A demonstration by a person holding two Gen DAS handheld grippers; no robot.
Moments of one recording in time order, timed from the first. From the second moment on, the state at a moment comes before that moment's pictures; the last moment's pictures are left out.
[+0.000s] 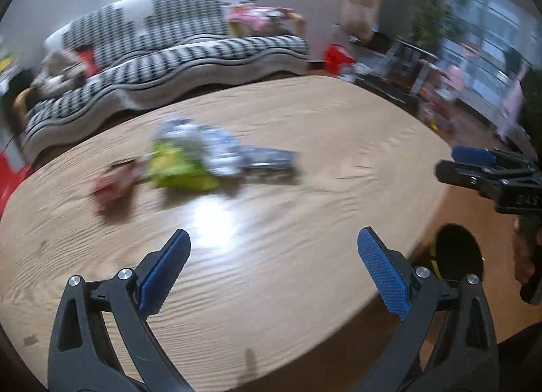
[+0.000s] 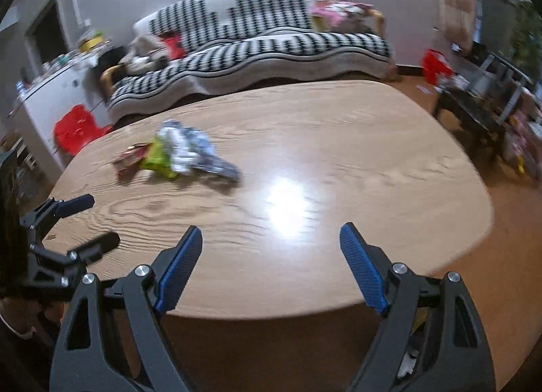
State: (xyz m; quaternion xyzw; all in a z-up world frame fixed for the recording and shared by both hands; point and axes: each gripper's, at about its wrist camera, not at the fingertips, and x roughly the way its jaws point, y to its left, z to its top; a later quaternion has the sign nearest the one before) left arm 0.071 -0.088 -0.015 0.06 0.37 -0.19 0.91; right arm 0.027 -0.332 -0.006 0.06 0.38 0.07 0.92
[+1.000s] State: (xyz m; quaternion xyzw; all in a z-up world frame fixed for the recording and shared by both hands) left arm 0.253 0.049 -0.079 0.05 0.44 -0.12 0.89; right arm 0.225 -0.243 -0.101 -0.10 0.46 0.18 0.86
